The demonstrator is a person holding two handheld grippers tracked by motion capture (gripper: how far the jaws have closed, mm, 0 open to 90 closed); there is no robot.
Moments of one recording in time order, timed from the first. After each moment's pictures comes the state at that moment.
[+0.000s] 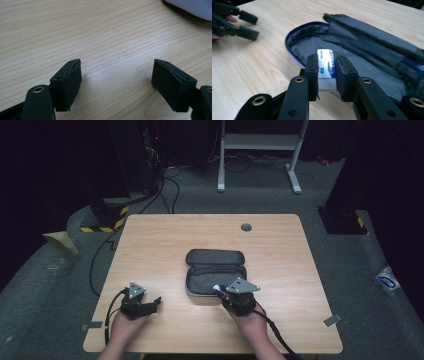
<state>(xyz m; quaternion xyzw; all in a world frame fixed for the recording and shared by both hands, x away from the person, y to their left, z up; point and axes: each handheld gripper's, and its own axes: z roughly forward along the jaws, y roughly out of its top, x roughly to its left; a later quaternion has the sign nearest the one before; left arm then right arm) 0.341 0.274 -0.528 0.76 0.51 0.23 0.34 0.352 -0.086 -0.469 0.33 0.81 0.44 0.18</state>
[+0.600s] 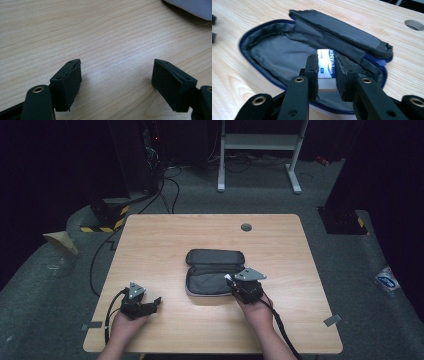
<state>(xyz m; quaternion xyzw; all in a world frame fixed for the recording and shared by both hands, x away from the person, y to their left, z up) 0.341 0.274 -0.528 0.76 0.51 0.23 0.34 0.385 -0.106 -0.470 0.38 0.80 0.41 0.22</state>
